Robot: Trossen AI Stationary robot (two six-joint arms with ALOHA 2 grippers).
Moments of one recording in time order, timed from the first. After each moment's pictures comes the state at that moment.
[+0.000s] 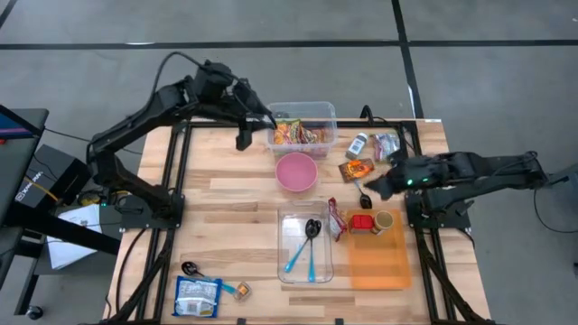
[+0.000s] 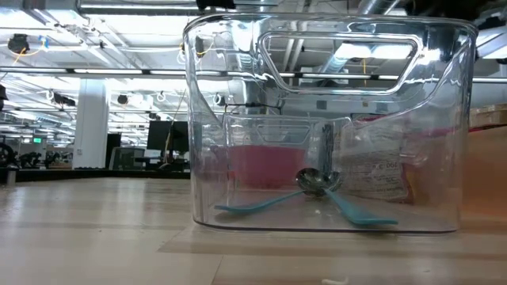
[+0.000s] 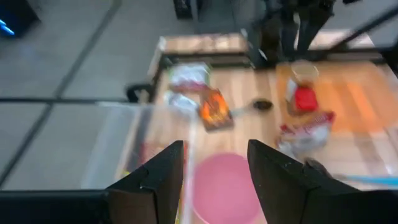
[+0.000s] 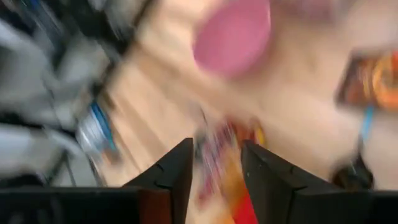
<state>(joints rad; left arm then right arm) 0.41 1.45 1.74 -0.84 0.19 0.29 0.12 0.73 0.83 -0.81 0.21 1.07</state>
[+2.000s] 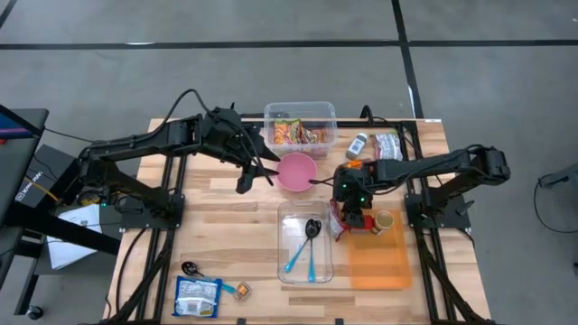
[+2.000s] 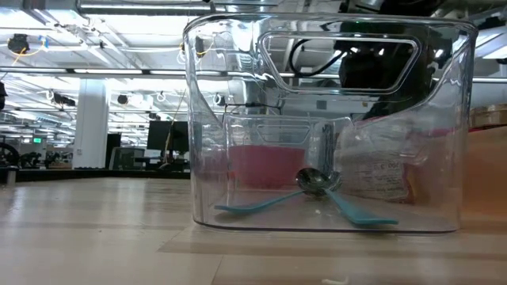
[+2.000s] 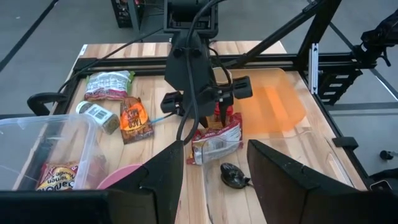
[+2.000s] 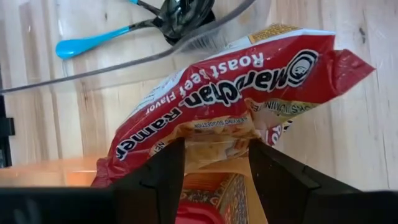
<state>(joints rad) 0.13 1.35 1.49 -0.65 0.18 0.10 -0.07 1.42 0.83 -0.64 -0.32 0.13</state>
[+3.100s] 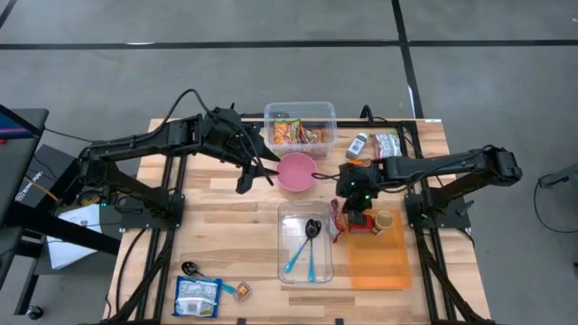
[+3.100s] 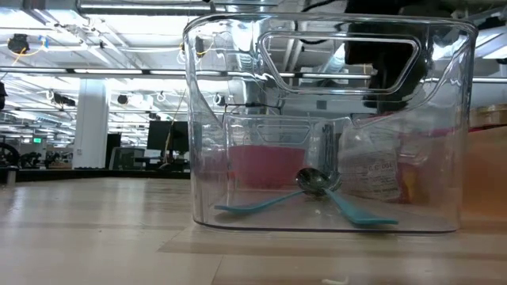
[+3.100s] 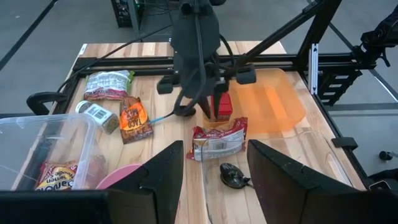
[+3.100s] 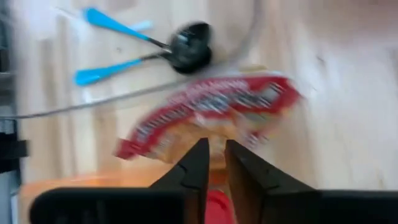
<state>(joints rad) 0.13 1.35 1.49 -0.65 0.18 0.10 -0.03 1.30 0.89 -0.72 -0.21 0.22</state>
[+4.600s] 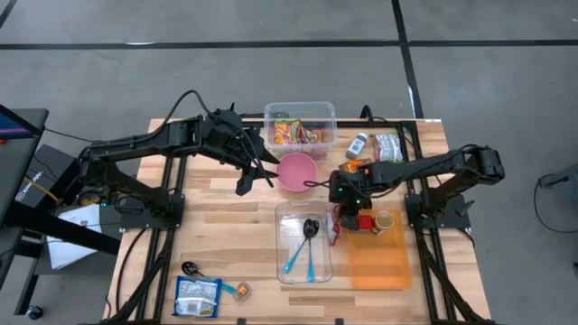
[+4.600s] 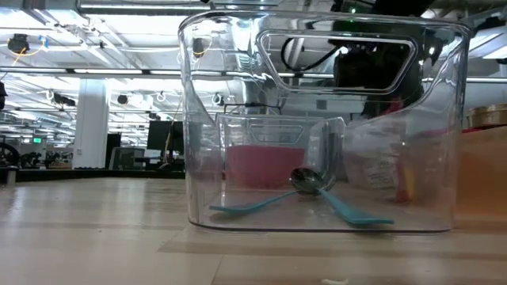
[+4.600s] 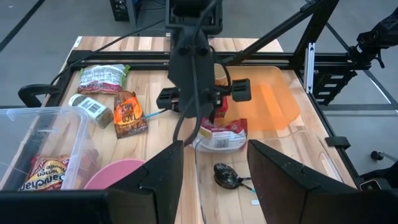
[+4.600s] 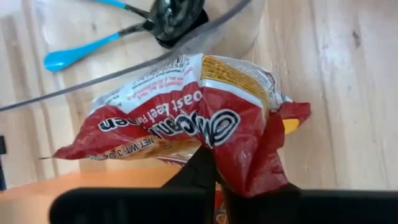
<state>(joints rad) 0.12 1.35 1.49 -0.66 0.18 0.07 -0.04 1.45 0.89 -0.66 -0.26 0.21</state>
